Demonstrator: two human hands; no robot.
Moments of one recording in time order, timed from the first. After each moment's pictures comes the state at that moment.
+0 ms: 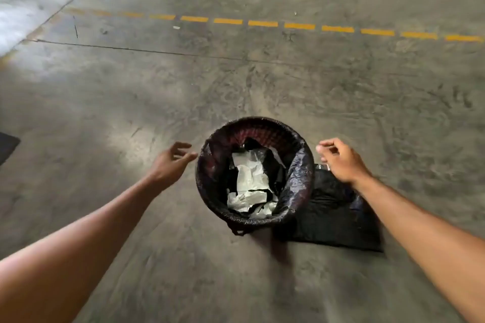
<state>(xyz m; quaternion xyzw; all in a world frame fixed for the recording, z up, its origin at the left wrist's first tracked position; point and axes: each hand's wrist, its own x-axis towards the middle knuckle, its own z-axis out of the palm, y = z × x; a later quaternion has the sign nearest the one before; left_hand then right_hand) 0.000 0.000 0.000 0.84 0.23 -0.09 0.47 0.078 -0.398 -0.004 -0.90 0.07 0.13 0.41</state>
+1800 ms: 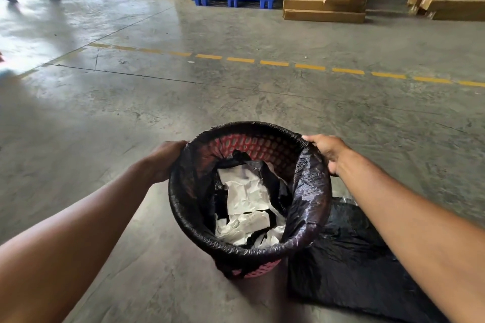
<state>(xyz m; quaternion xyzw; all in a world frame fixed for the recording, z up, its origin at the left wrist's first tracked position) 0.074 0.037 -0.112 0.69 0.27 -0.07 0.66 0.187 -0.324 -0.114 -0.71 0.16 0.21 0.66</state>
